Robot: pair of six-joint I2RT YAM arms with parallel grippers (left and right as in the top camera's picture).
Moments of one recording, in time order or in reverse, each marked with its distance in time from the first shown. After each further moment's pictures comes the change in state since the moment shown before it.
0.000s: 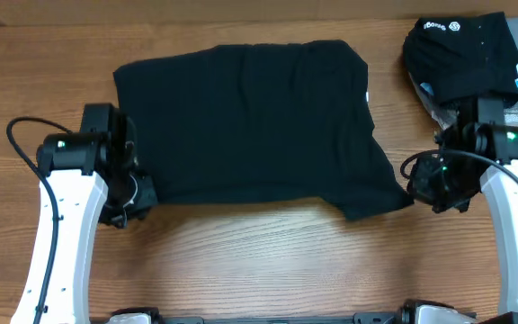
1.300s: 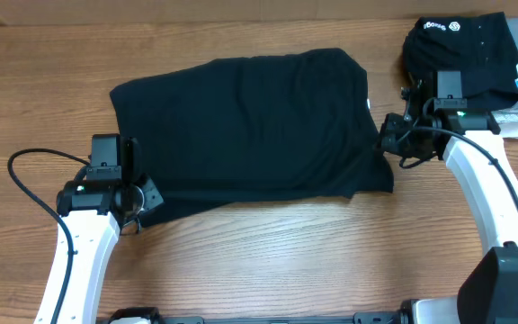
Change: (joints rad) left arm 0.000 -0.150 -0.349 0.510 -0.130 -0.201; right arm 0.127 0.204 -0.007 0.566 -0.014 -0.013
